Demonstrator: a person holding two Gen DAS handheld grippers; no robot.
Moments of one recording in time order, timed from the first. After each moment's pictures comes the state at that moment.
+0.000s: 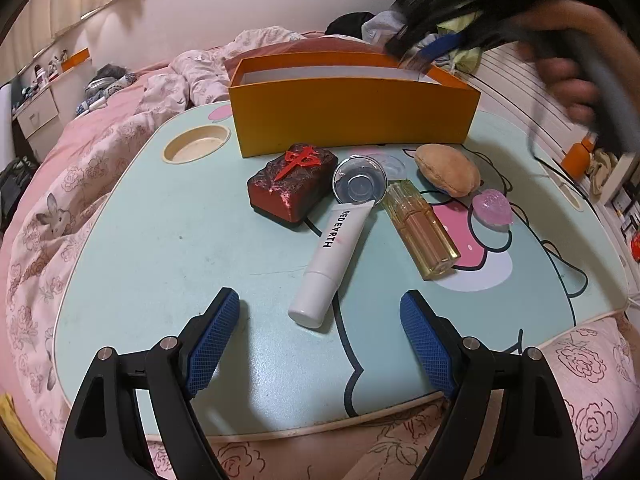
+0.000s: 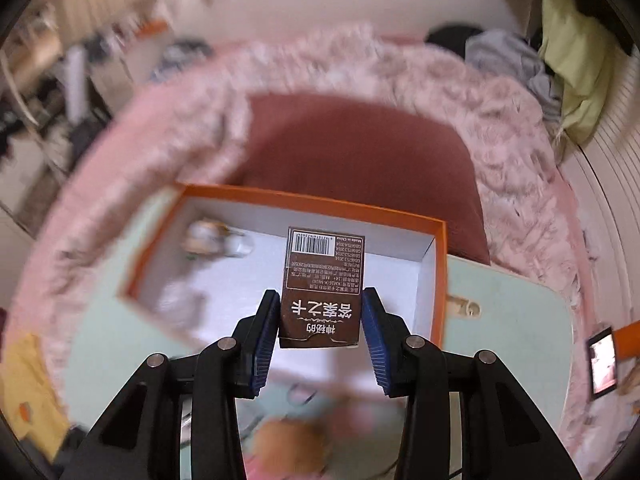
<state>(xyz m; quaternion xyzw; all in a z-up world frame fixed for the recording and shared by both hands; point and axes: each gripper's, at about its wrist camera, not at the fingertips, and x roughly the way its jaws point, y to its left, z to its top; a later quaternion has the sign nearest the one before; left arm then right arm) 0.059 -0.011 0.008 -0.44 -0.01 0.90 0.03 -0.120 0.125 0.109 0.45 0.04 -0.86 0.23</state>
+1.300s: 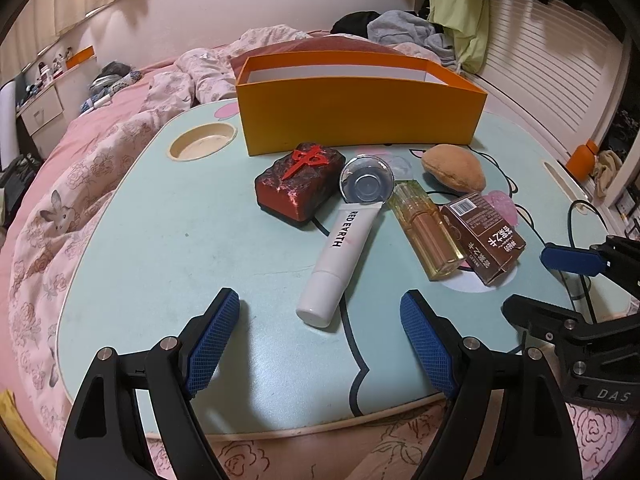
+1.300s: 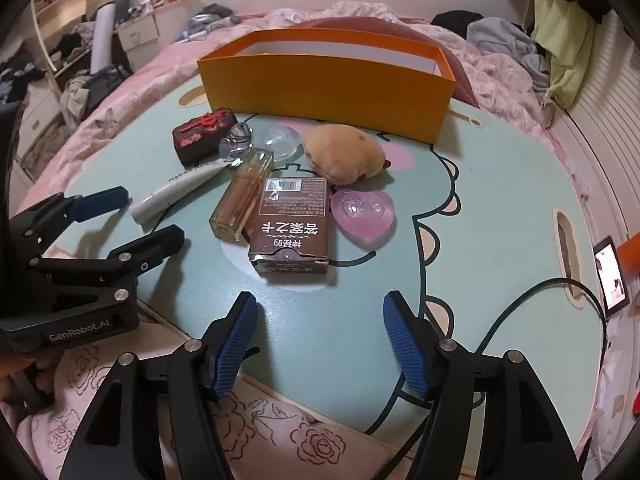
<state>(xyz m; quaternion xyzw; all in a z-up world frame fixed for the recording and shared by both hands) 0.059 -0.014 0.006 -0.44 -0.01 0.90 0.02 0.040 0.151 0.010 0.48 0.11 -0.85 0.20</state>
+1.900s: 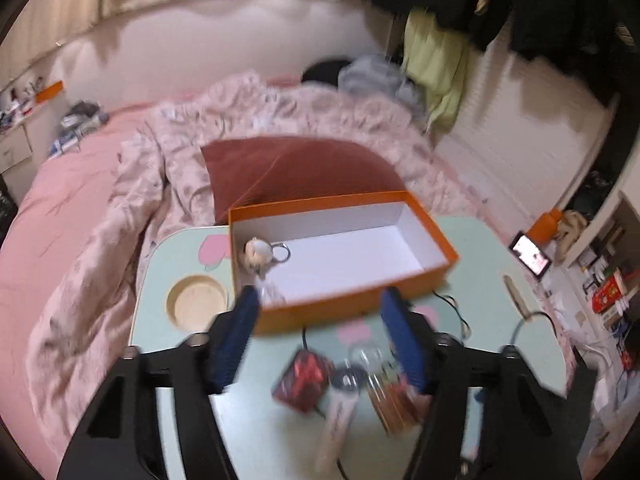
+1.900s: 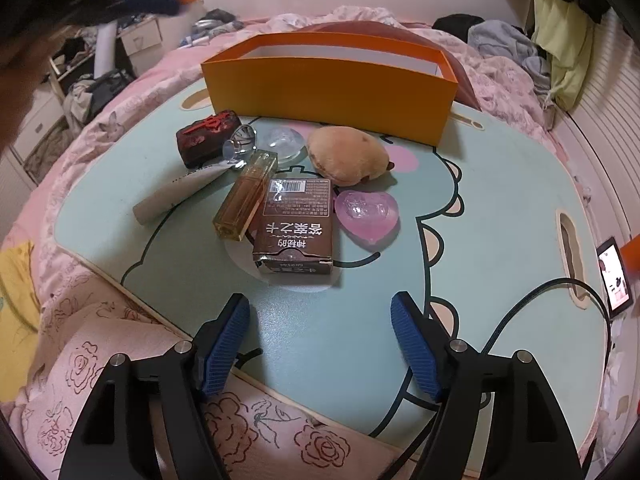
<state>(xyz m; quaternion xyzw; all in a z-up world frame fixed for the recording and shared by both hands) -0.076 -0.039 0.122 -0.45 -0.03 0.89 0.08 0.042 0.151 0.009 0.47 0.11 -0.85 0.21</state>
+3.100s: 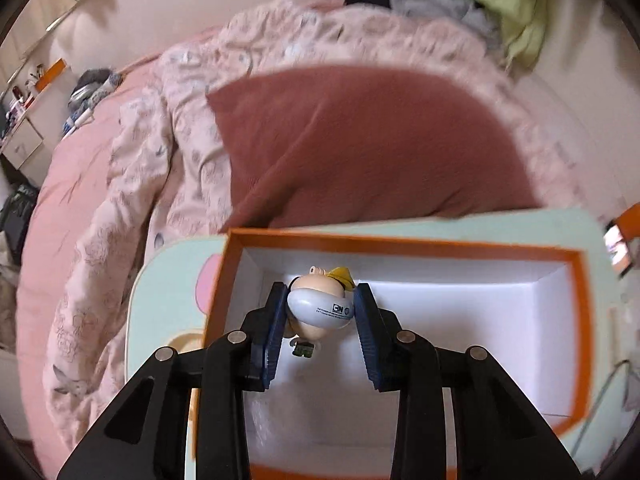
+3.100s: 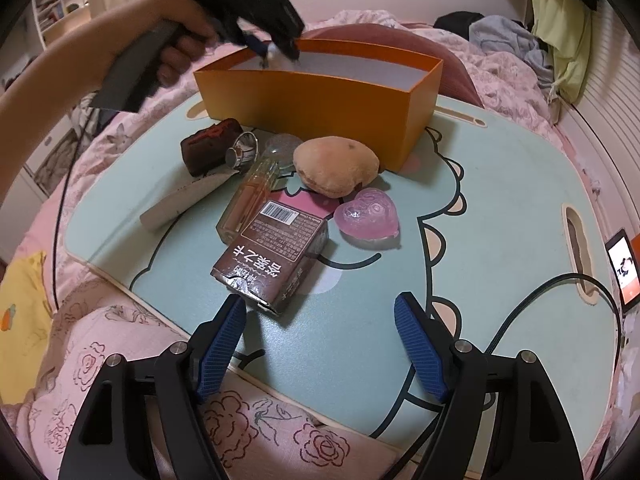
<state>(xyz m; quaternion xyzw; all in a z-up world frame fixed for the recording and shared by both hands) -0.180 -0.028 0.068 -0.50 0.00 0.86 0.02 0.040 0.158 0.011 0.47 0.08 -0.85 0.22</state>
